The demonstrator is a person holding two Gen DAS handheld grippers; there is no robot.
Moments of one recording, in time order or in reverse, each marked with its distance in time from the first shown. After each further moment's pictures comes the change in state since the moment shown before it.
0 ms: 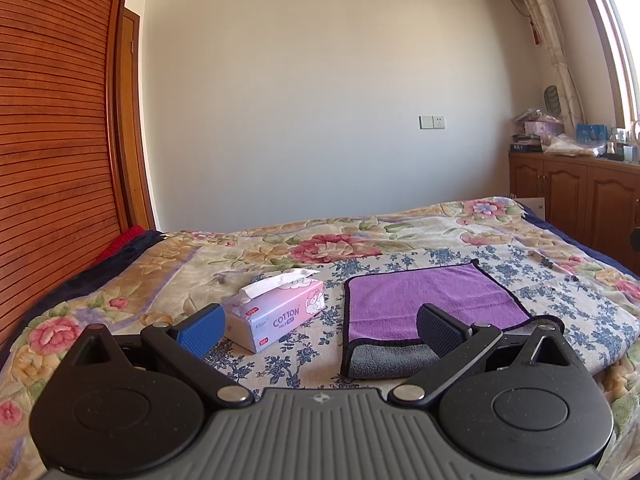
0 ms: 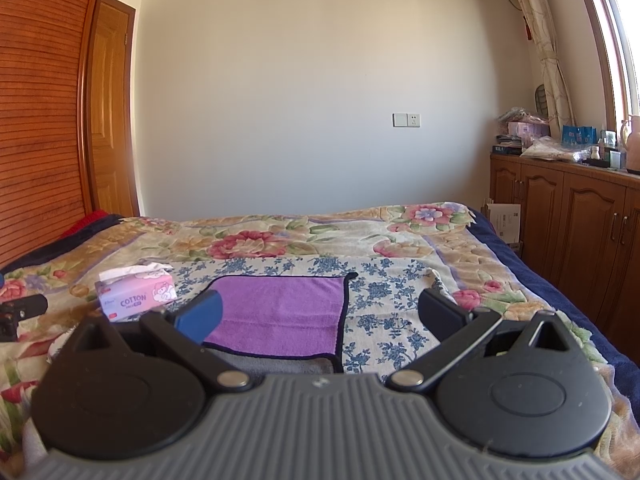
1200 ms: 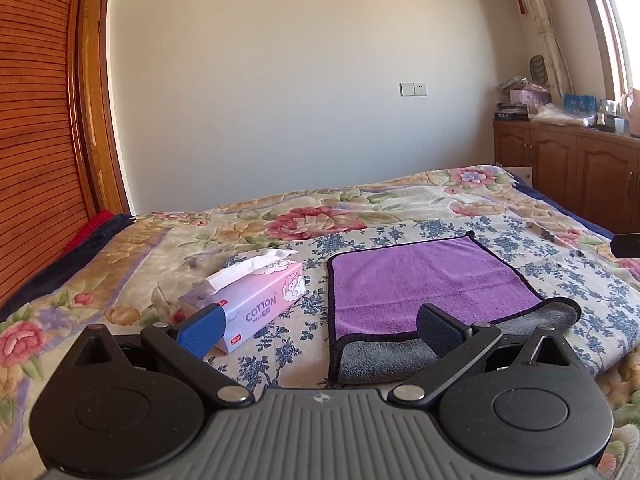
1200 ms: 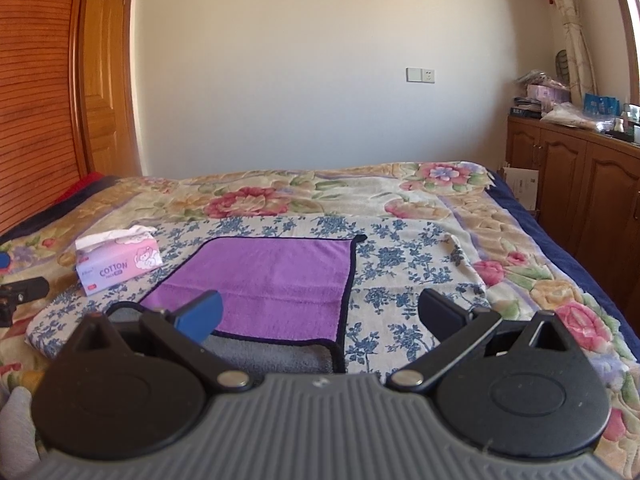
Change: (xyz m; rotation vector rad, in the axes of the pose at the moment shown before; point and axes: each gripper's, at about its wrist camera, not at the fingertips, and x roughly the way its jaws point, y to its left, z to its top) left arm 0.069 -0.002 0.001 0.048 0.086 -0.062; right arm 0.062 -0.005 -0.005 -0.026 0.144 0.041
